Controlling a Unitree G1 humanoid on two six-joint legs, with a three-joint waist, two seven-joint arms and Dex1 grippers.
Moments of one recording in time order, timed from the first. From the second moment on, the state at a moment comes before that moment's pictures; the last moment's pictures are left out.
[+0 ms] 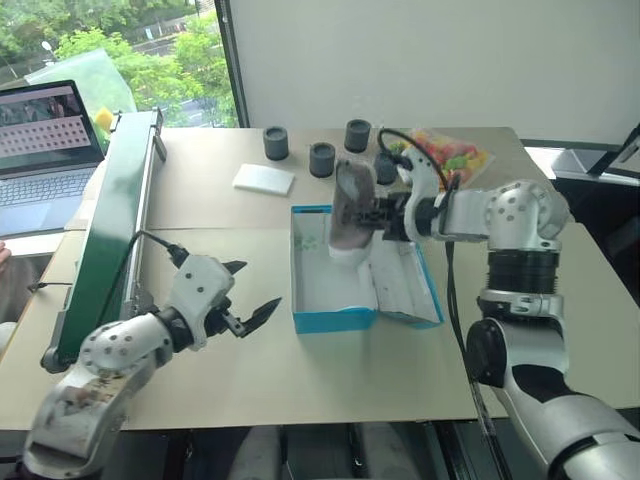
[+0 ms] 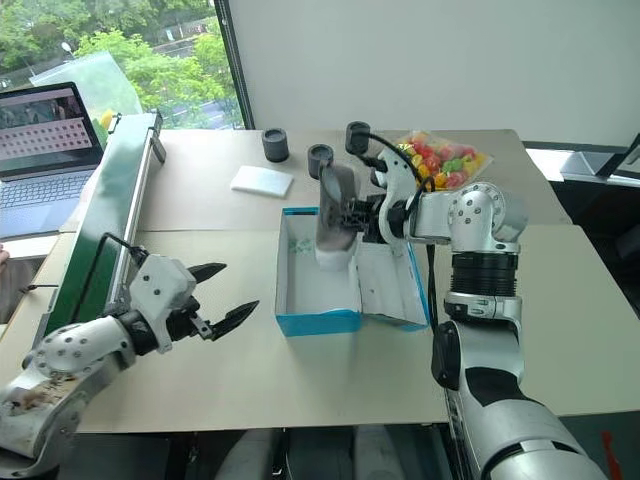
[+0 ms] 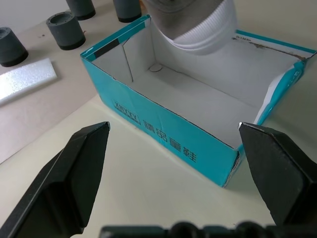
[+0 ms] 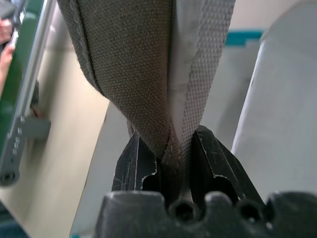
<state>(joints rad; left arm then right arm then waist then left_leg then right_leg) -0.01 0.71 0.14 -0.75 -0.43 0.72 -0.59 -1.03 -0.29 -0.22 0.20 0.73 1.59 0.11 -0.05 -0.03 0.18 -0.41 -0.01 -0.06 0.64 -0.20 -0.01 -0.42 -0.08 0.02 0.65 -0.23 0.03</state>
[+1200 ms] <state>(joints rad) -0.05 0.71 0.06 -0.73 -0.38 0.67 -0.60 -1.06 -0.21 0.07 0.34 0.41 1.36 0.22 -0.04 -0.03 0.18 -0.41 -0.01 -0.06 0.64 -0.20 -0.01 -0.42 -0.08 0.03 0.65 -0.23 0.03</state>
